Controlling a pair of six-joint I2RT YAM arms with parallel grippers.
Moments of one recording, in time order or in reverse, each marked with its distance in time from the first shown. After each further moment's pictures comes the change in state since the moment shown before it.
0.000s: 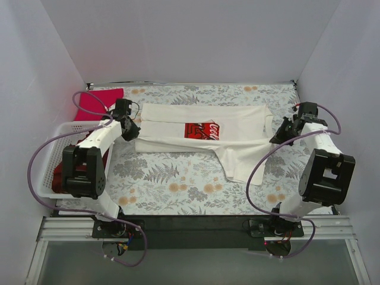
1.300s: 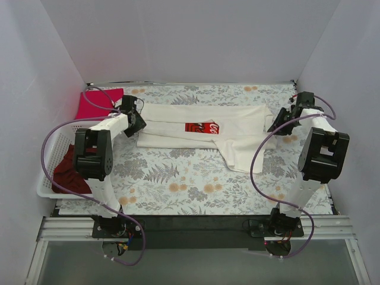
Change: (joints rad) left arm -0.001 0.279 0.150 0.154 -0.032 0.069; right arm 0.004 0.319 0.280 -0.010 -0.038 -0.026
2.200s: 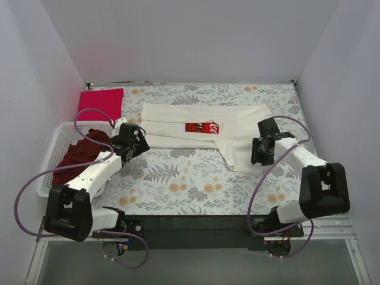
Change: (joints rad) left arm -0.166 -0.665 -0.547 0.037 -0.094 0.061; right arm 0.413 -0.440 -0.503 -0.028 0.412 0.004
